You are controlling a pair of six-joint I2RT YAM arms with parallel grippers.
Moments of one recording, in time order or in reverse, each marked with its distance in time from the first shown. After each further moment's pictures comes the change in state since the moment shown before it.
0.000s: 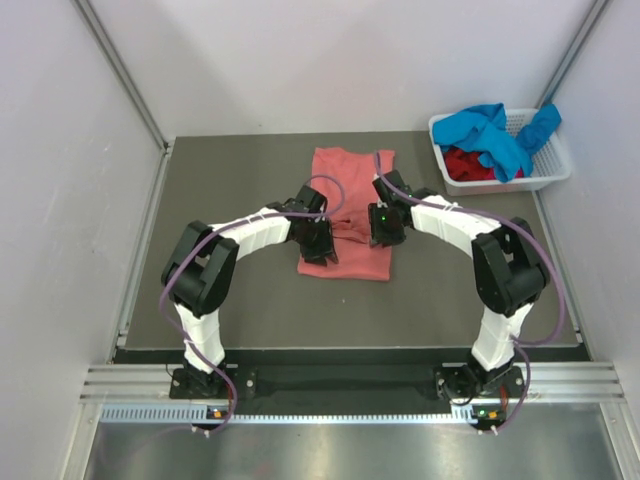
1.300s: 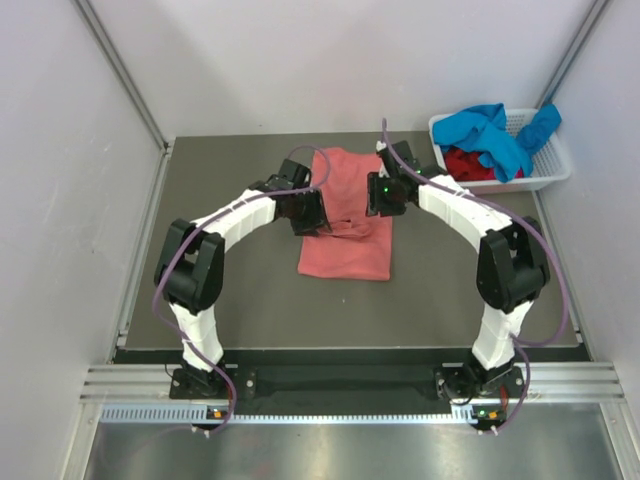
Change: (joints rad) left arm 0.090 -0.005 0.147 -0.027 0.016 0.066; right arm -0.075 0.054 0.251 -0.060 -0.037 -0.057
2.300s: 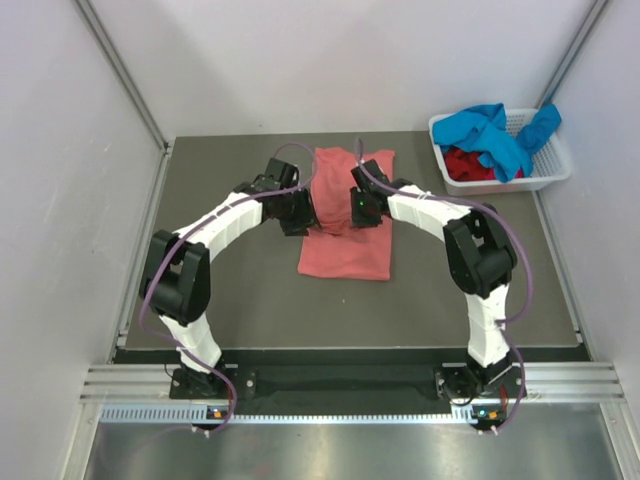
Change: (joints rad) left arm 0.058 -0.114 -0.058 -0.034 -0.011 -0.012; right arm 0.120 0.147 -0.050 0.168 0.079 0.140
